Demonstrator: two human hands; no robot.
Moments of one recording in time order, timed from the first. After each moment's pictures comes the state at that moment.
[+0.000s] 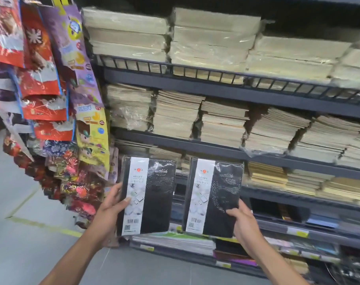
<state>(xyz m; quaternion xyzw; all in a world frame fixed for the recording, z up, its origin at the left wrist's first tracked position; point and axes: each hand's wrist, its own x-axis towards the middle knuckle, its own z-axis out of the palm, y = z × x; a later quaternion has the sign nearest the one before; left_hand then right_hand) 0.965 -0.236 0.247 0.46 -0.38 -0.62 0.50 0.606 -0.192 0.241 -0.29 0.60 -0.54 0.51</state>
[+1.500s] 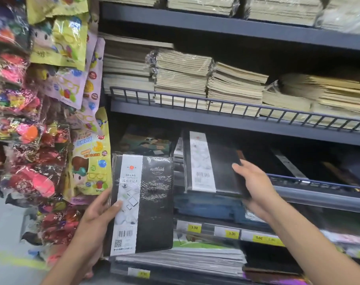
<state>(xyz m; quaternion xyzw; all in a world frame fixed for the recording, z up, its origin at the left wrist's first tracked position) 0.992 -0.297 -0.091 0.36 -0.42 -0.60 0.58 0.662 -0.274 0.022 -0.38 0.56 -0.59 0.44</state>
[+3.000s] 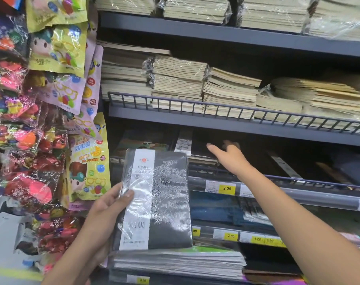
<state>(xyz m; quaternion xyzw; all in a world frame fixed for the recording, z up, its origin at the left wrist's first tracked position) 0.970 -0.285 -0.043 0.38 -0.43 -0.60 0.56 0.646 -0.373 0.032 -0.55 0.73 -0.36 0.17</state>
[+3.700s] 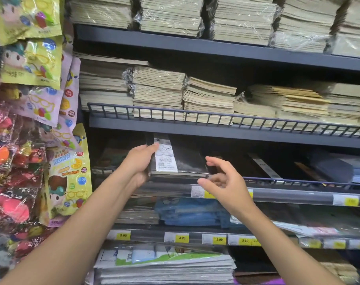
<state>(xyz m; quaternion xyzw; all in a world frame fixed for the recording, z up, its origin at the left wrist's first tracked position) 0.868 -0.387 0.048 0.41 -0.43 -0.63 0.50 0.652 -0.271 0.004 -0.62 0.56 -0.52 0.19</state>
